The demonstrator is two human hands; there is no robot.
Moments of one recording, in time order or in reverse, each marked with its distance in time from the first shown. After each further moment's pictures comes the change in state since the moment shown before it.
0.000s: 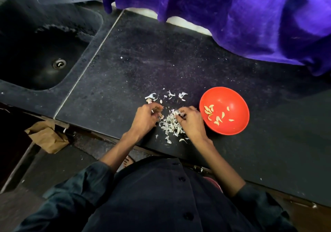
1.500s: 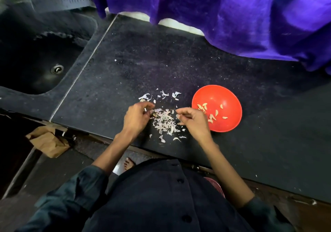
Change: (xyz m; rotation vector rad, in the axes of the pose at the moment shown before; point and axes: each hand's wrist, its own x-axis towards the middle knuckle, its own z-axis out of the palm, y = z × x) left_hand -0.005 0.007 -0.002 0.148 0.105 -0.036; right_hand -0.019 0.012 -0.027 0.654 -0.005 0.128
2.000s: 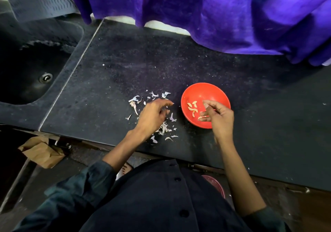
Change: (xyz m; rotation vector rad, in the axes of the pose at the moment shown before) left_hand -0.005 0.062 0.036 0.046 -0.138 0.293; right_hand -0.022 -0.006 -0.072 0.332 0.395 -0.029
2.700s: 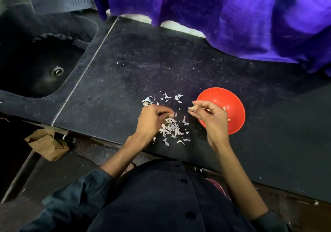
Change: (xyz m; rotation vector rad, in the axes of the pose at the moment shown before) left_hand -0.020 -0.015 -0.036 -0.185 0.080 -0.145; right_hand -0.020 -0.021 0.063 0.105 -0.174 0.037
